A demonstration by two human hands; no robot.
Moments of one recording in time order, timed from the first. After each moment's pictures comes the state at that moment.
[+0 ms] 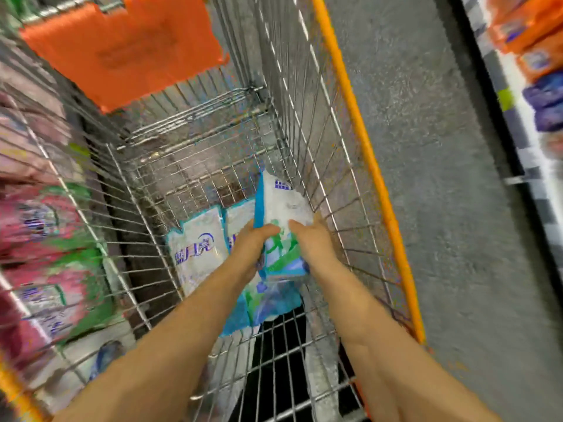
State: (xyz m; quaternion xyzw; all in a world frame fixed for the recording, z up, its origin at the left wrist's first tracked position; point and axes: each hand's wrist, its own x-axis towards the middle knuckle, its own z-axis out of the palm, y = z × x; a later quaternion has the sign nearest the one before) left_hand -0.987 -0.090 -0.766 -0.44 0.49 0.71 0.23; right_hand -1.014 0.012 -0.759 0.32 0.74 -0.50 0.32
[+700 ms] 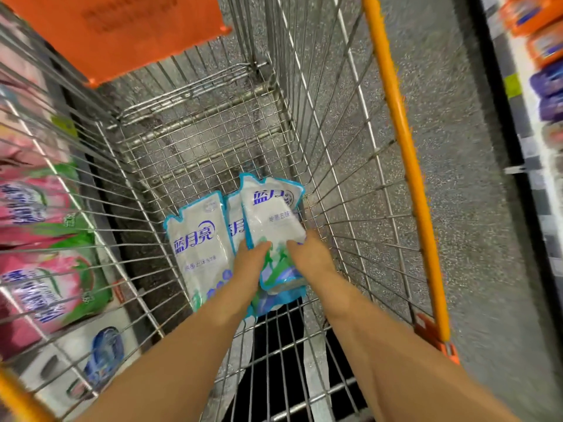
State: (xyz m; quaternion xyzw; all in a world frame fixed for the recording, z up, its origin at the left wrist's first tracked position) left_hand -0.941 -0.091 -0.805 -0.55 0.54 0.58 0.26; right_hand -0.980 0.010 -0.776 0.24 0.80 -0.29 0.46
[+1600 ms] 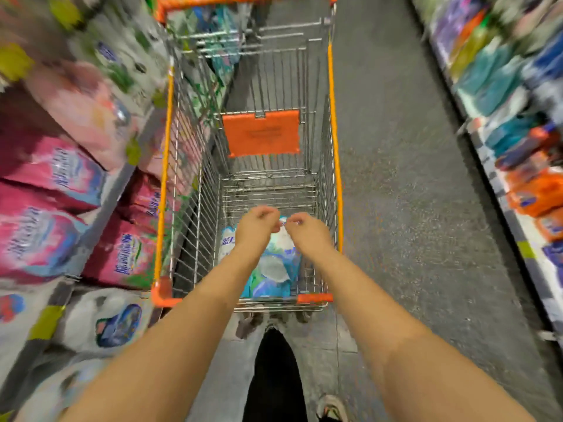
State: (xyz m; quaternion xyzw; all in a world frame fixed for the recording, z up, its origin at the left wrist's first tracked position) left_hand -0.896 -0.015 -0.567 -0.41 0.70 0.58 -0.08; right_hand -0.952 0.074 -0.567 -0.14 0.85 -0.39 0.33
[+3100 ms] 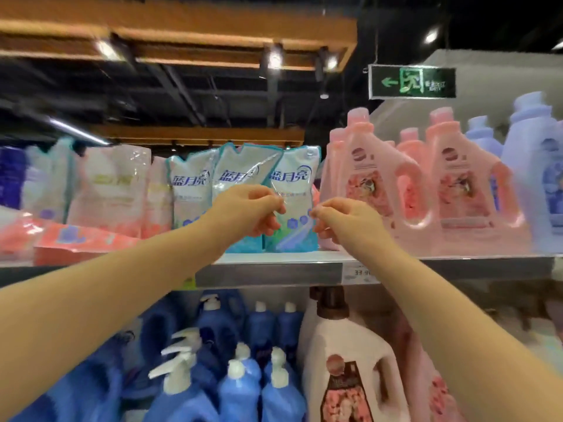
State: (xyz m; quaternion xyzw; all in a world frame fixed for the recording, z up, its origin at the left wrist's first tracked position) left_hand -0.179 -0.153 -0.016 -0.56 0.62 0.07 -0.55; right_hand -0.323 -0.238 -0.039 -0.77 0.27 -0.53 0.24
